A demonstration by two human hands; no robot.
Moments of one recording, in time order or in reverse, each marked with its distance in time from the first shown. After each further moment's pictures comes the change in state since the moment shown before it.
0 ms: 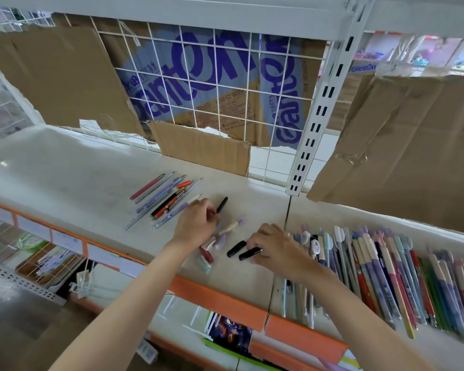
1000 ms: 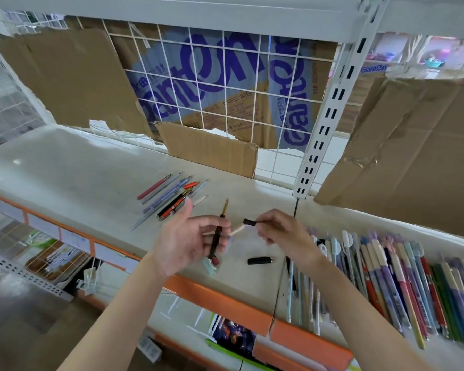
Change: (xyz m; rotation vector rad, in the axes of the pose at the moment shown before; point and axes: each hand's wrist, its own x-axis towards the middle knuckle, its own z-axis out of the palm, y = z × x) left_hand -0.047 0.003 -0.044 -1.400 -0.525 -0.208; right_hand 0.011 -0.014 -0.021 0.919 0.200 0.235
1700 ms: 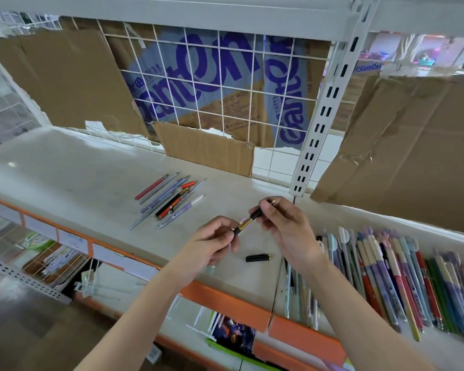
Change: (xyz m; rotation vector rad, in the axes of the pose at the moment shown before) left_hand -0.003 -0.020 0.032 0.513 0.060 0.147; right_hand -0.011 -0.022 0.013 0.478 0.107 -0.135
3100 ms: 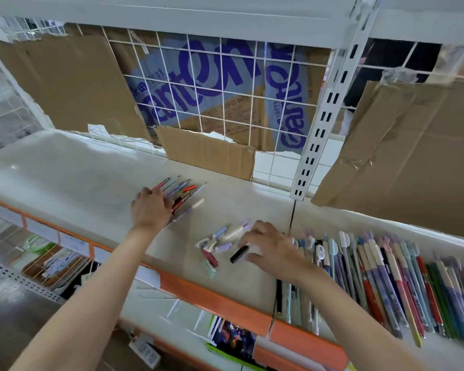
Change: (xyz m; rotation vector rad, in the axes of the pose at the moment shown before) left_hand 0.069 -0.025 -0.125 1.256 0.743 -0.244; right_hand 0.001 0.023 -0.009 -1.384 -0.432 -0.150
